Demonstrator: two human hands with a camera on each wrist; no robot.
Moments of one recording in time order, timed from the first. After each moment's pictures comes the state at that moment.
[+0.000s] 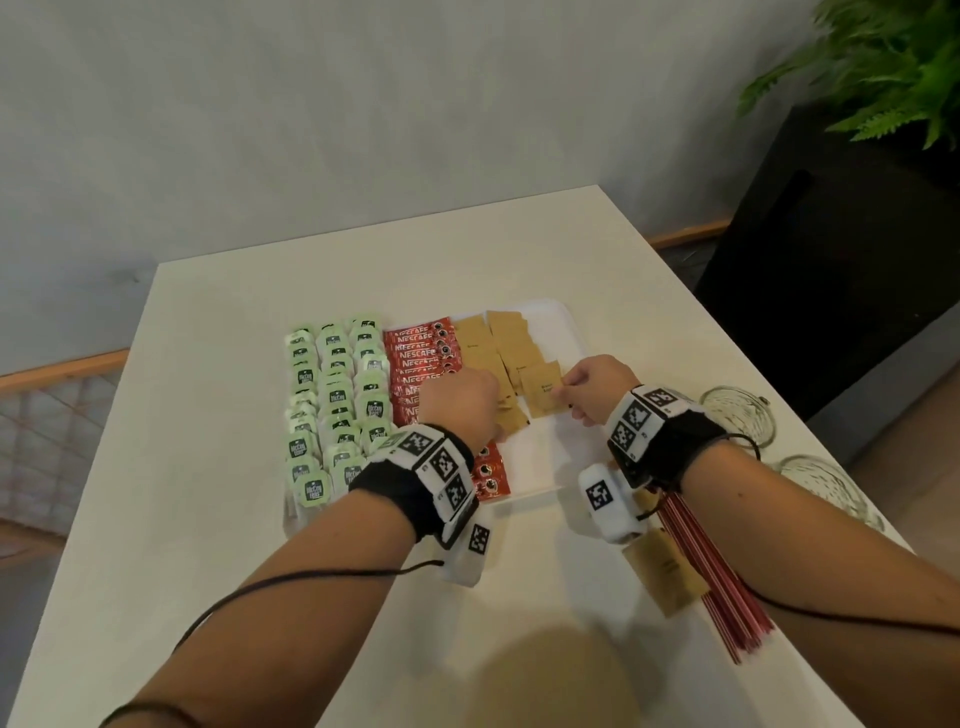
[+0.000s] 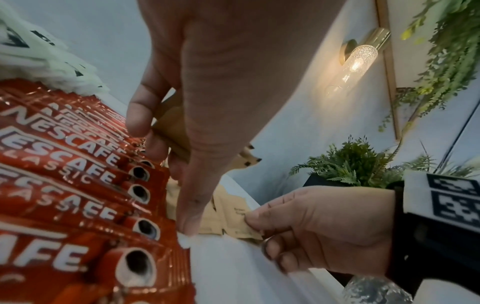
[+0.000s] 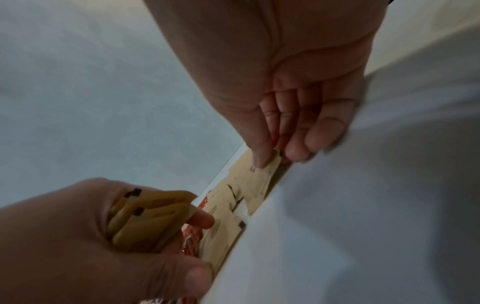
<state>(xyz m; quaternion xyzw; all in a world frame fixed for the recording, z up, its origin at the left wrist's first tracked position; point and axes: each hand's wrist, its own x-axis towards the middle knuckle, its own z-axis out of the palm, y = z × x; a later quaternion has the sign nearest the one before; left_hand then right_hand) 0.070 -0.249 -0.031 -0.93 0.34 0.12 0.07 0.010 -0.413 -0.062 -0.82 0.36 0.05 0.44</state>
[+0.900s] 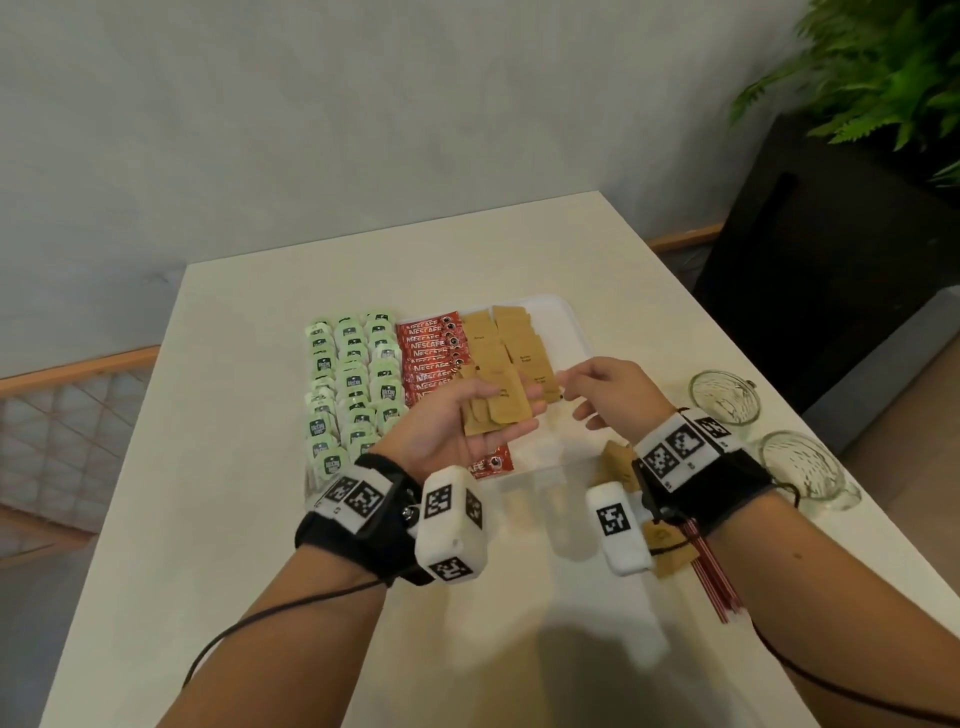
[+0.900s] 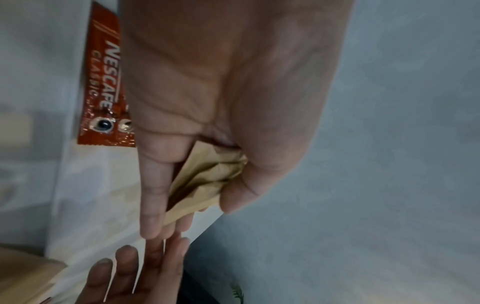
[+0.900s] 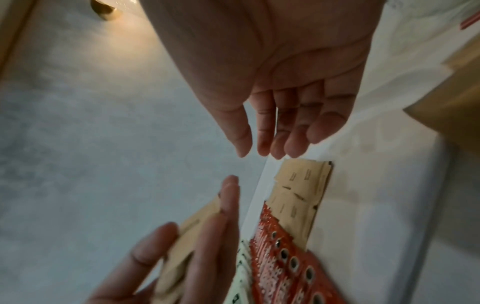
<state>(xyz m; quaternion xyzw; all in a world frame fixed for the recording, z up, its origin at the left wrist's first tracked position) 0.030 -0.196 -0.011 -0.43 0.00 0.52 -0.74 -0.046 -0.385 -0.034 -0.76 0.28 -0.04 0.58</state>
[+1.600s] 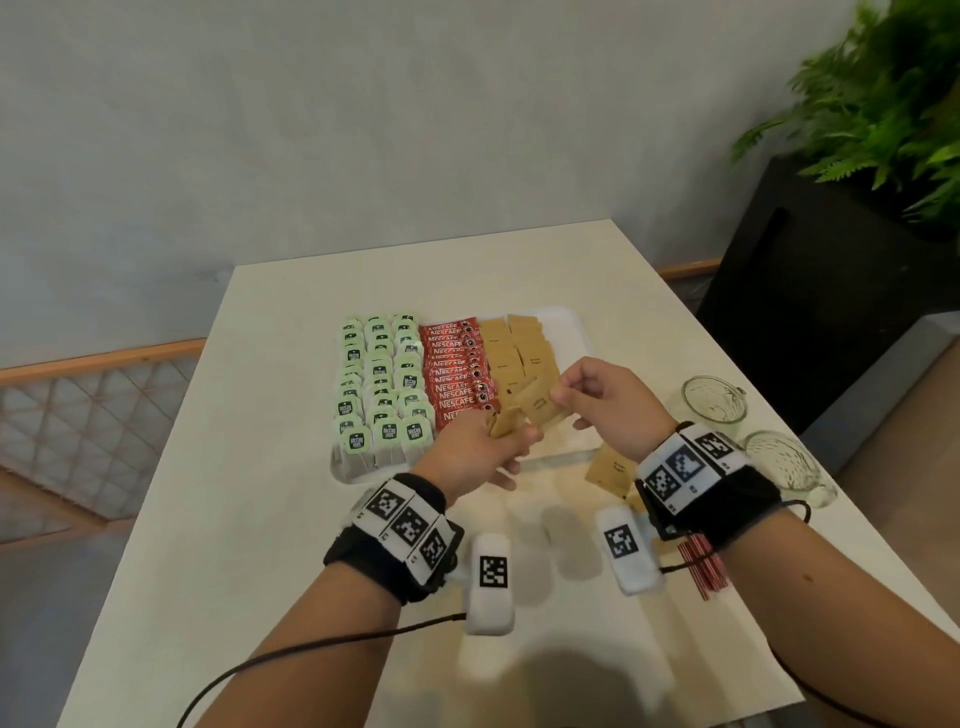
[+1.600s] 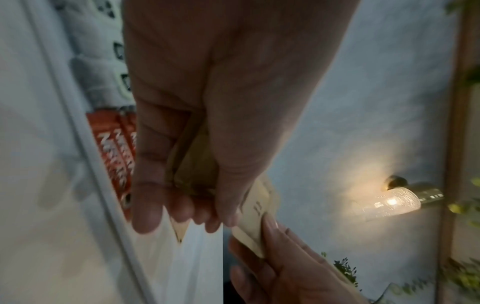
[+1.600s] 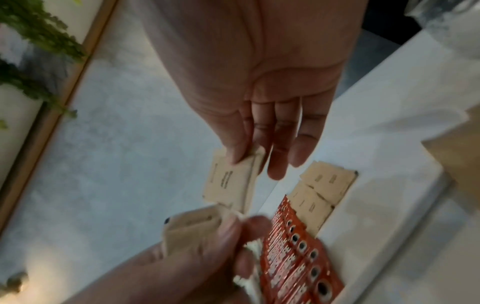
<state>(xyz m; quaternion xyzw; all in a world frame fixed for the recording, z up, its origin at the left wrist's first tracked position) -0.025 -0.176 -0.014 -0.76 0.17 0.33 -0.54 -0.081 -0.358 -0.008 -0.83 0.13 -0.07 0.55</state>
